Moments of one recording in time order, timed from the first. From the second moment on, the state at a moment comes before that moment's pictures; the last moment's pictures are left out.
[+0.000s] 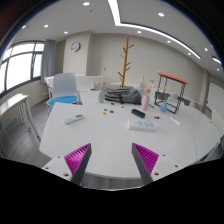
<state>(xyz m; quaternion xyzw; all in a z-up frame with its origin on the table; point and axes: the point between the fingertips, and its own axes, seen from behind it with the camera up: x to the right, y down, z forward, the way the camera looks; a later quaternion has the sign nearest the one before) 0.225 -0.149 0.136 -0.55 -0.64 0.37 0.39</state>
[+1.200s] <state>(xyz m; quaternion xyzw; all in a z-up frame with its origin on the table) -0.058 0.077 0.036 -0.60 -0.59 0.37 0.39</state>
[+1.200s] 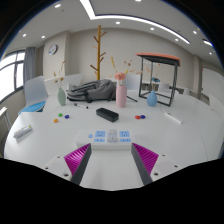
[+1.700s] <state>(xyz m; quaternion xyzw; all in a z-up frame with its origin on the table) -0.157 0.081 0.005 -0.61 -0.59 0.38 0.37</state>
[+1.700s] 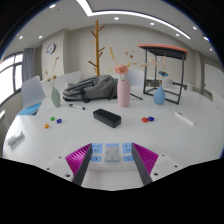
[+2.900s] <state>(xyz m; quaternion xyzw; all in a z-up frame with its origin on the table) -0.165 0.283 -0.010 -0.67 -0.59 0.26 0.37</state>
